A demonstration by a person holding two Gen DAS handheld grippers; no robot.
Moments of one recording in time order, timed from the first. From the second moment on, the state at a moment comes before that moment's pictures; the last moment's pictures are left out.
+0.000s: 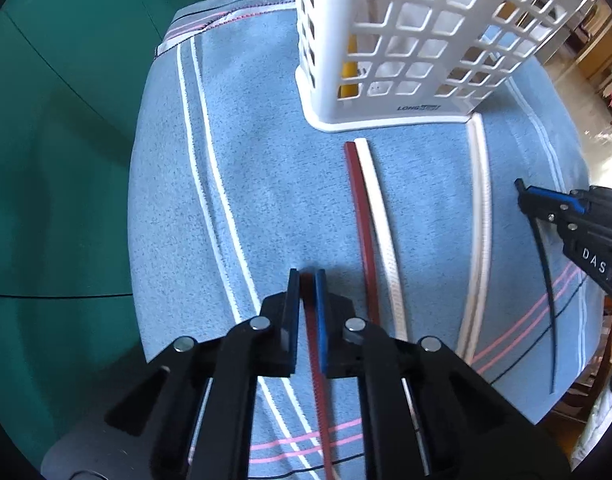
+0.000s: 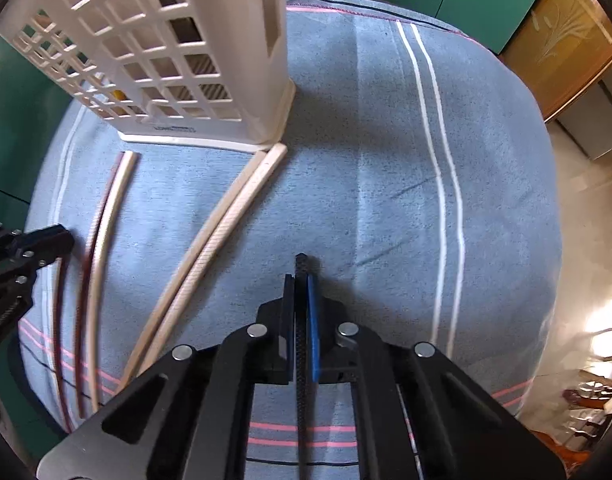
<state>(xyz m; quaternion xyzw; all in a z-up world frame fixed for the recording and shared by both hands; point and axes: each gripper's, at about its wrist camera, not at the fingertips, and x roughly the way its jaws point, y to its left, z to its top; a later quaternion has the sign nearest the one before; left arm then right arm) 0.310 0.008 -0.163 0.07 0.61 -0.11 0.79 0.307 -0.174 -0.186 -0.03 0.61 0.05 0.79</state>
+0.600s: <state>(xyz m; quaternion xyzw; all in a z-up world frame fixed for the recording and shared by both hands) 0.208 0.022 0.035 0.03 0.36 -0.17 0.92 0.176 -0.180 0.004 0.01 0.41 0.12 0.91</state>
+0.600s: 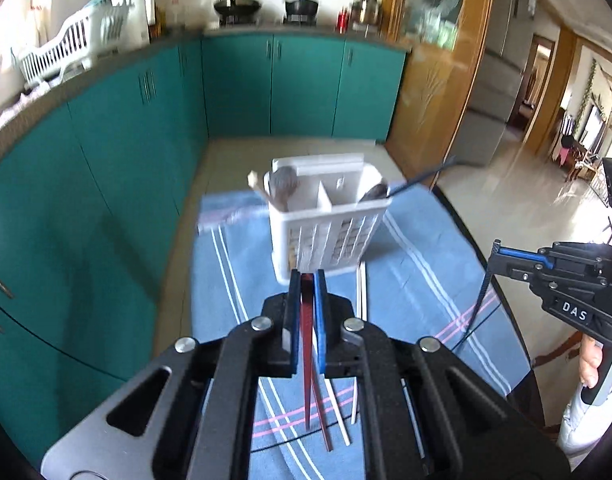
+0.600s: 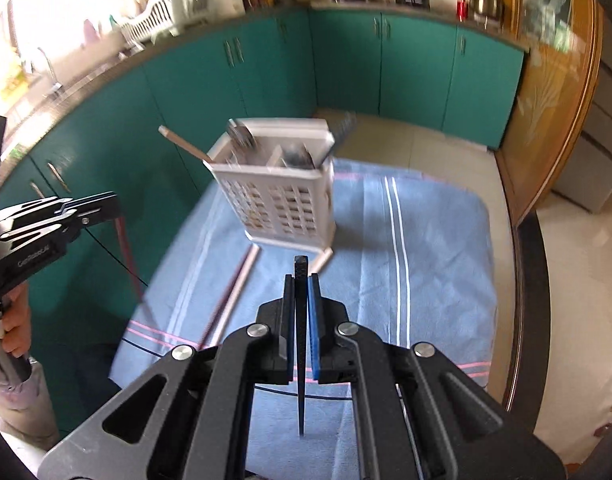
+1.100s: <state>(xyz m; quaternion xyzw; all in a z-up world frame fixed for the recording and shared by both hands) 0.229 0.012 0.163 0.02 0.26 -0.17 0.95 0.217 -0.171 0.131 0.02 0.29 0.13 0.95</state>
